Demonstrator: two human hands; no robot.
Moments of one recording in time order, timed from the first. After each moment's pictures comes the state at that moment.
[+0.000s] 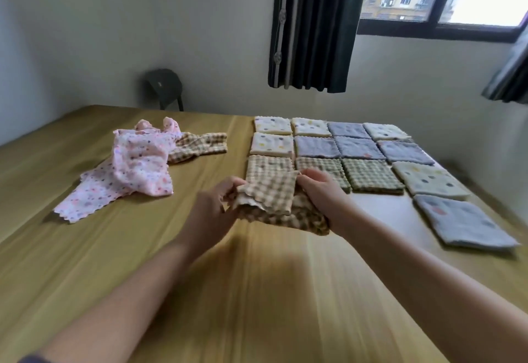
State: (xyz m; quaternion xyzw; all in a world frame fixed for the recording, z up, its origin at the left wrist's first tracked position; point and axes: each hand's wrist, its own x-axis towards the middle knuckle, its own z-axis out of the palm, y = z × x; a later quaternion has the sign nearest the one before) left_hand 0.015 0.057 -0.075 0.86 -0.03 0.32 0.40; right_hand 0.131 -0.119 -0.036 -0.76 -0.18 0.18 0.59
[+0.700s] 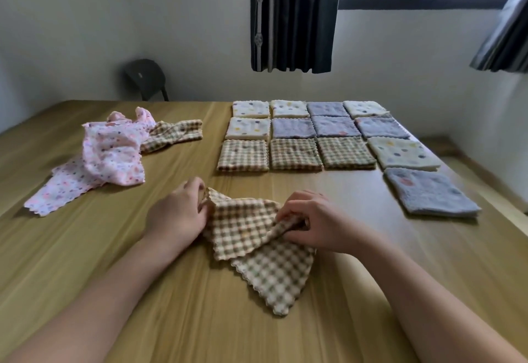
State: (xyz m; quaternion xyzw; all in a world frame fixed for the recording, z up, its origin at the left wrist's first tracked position) left_hand 0.013 0.020 -0.089 0.95 0.24 0.17 0.08; right_hand 0.138 -0.225 -0.093 -0.81 -0.53 0.02 0.24
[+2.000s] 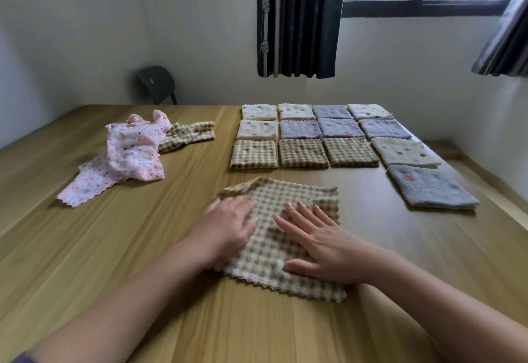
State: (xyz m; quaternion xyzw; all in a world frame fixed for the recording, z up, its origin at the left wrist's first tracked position) left_hand -0.011 -0.024 -0.088 0.99 0.08 0.02 0.08; right_hand 0.081 -0.238 -0.105 -0.84 -0.54 0.07 -0.01
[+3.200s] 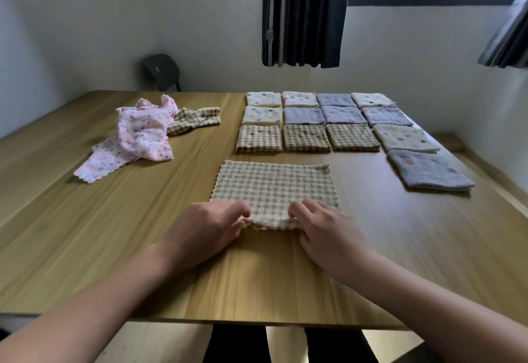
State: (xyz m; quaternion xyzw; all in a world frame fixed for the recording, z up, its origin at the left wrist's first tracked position) left_hand -0.078 -0.012 -0.094 0.95 -0.18 0.24 0.05; right_hand 0.016 -0.242 -0.096 -0.85 -0.48 -0.13 0.14
